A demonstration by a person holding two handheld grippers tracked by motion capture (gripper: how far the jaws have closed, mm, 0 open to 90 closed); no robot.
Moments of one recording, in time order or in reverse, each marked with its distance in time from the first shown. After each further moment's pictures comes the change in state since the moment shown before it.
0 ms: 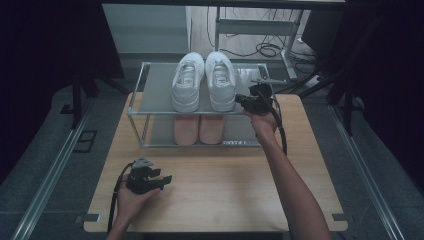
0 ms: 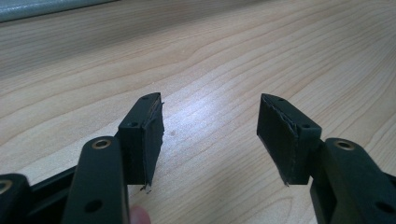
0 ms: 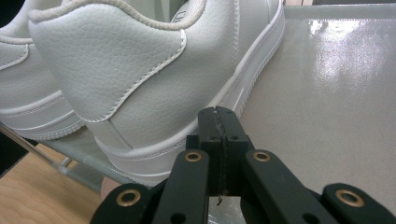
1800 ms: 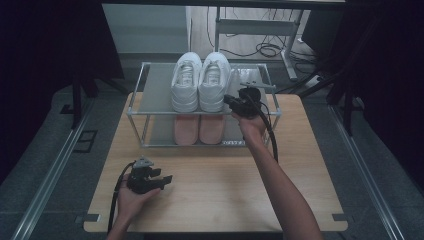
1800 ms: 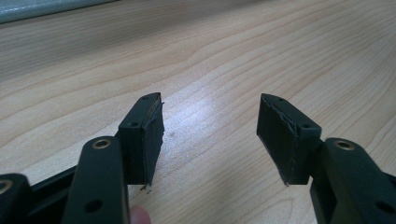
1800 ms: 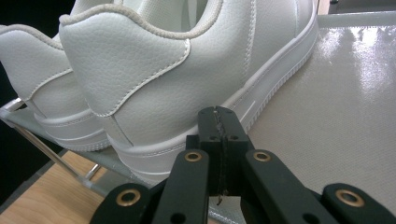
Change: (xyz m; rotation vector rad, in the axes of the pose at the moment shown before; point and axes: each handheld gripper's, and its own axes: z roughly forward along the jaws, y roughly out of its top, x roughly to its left) left arm 0.000 0.001 0.001 0.005 0.003 0.007; right arm 0.030 -0.008 0.010 -0.063 0.042 0.006
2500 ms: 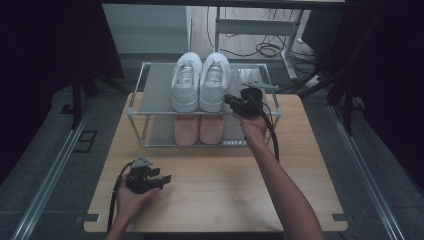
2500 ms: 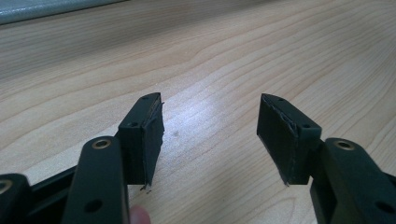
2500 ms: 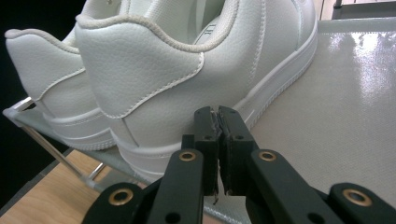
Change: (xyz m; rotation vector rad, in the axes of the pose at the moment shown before) left arm 0.004 0.000 -0.002 -0.006 0.001 -0.010; right arm -0.003 0.000 -0.006 -0.014 0.024 -0.003
